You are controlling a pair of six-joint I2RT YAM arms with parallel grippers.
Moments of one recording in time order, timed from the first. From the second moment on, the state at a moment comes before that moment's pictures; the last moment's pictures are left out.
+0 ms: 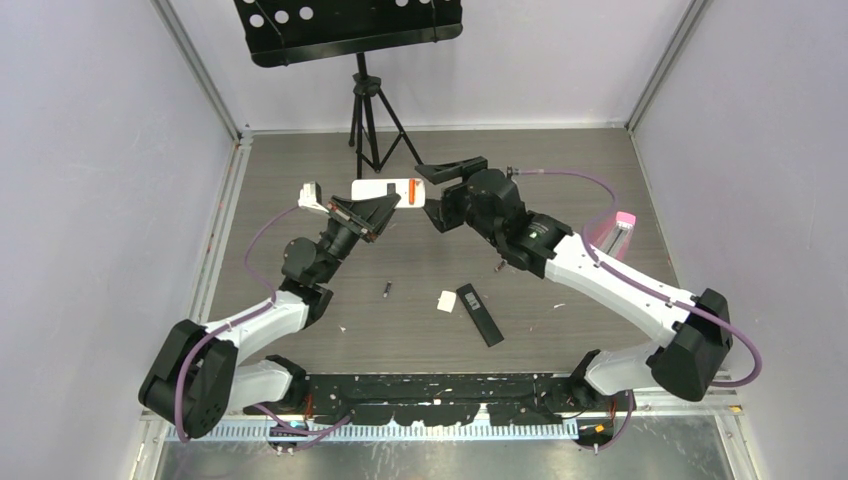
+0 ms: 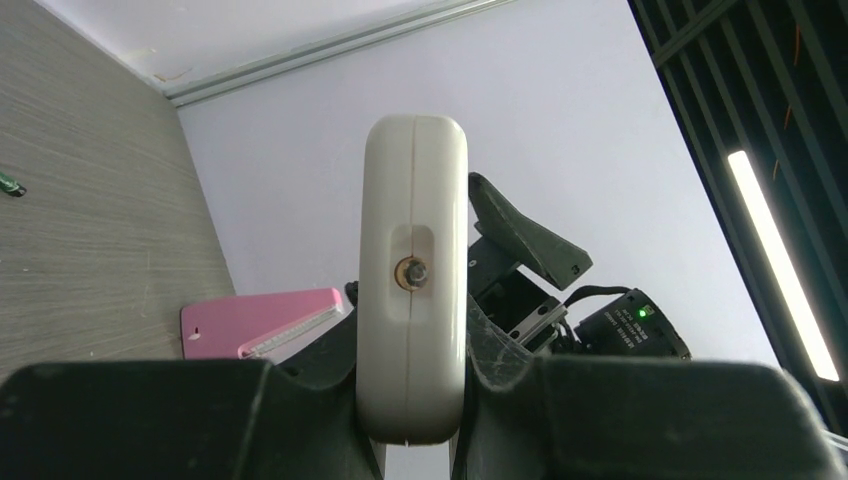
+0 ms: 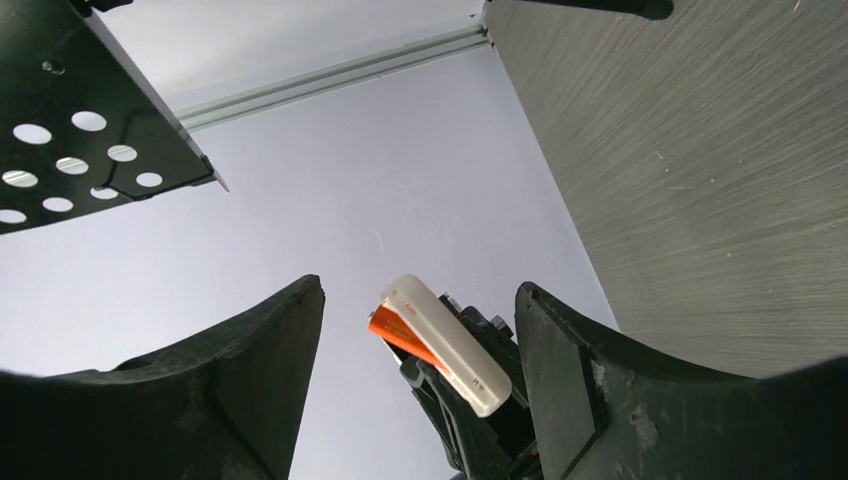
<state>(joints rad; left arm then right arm) -0.48 1.18 0.43 1.11 0.16 -1.44 0.82 1.33 1.19 -0.18 0.29 1.77</state>
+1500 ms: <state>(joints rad) -0.48 1.17 0.44 1.06 0.15 -1.48 0.83 1.39 1.19 -0.07 0.28 1.64</state>
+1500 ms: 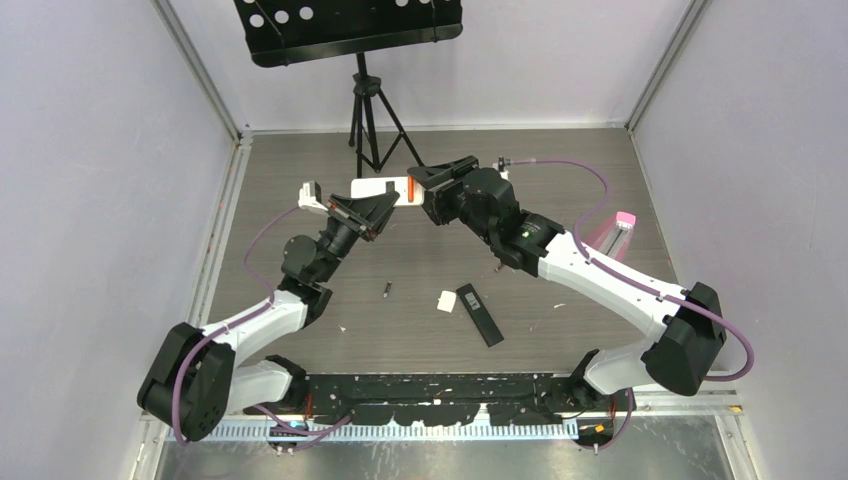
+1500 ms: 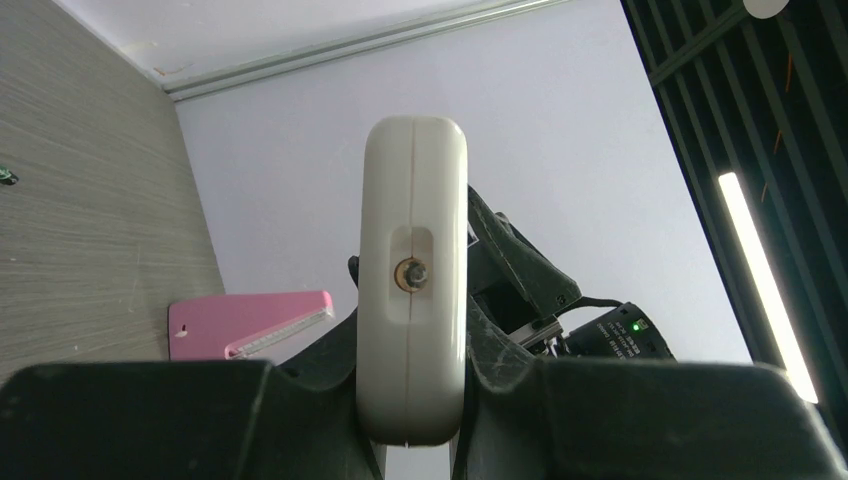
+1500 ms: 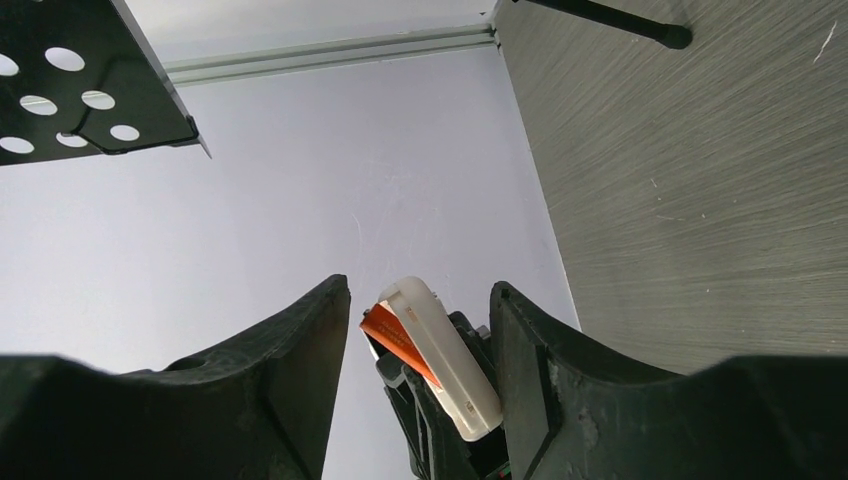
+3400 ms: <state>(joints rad) -0.38 1.00 0.41 0.77 0.26 -1.56 0.84 1.38 1.18 -0.12 0.17 0.92</state>
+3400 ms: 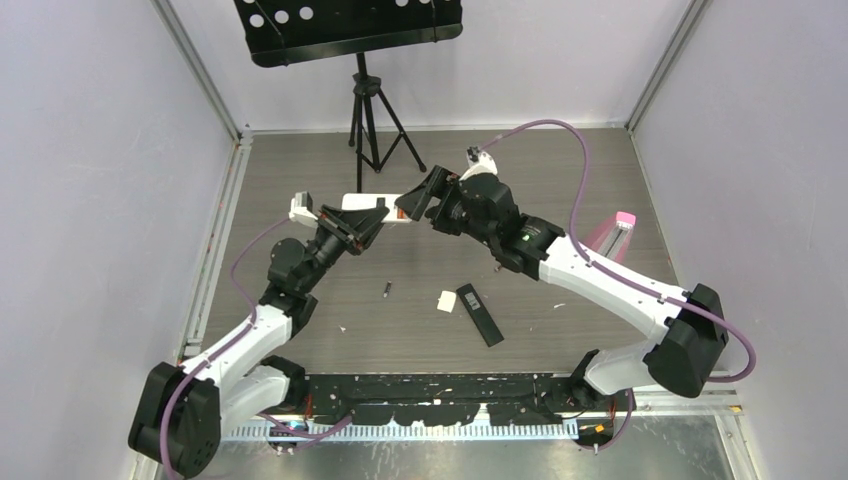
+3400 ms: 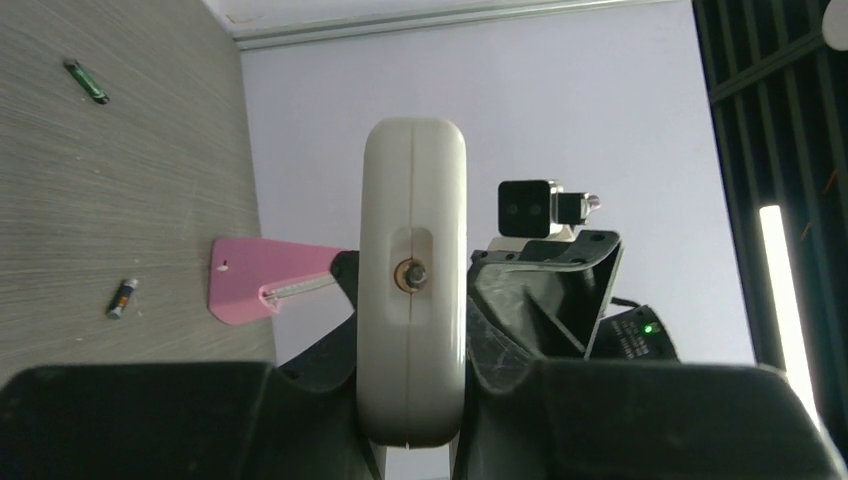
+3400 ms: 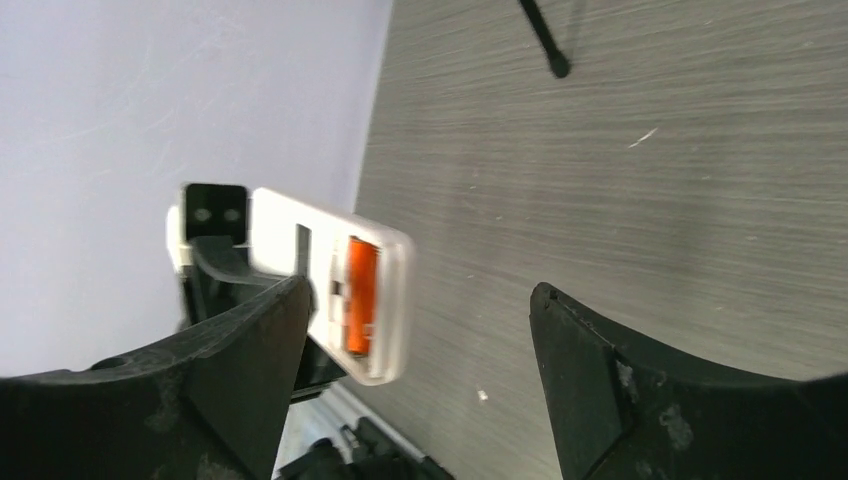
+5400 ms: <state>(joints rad) -0.34 0.96 0.34 0.76 0.37 -1.40 0.81 1.43 1.10 0.03 -0.05 1.05</state>
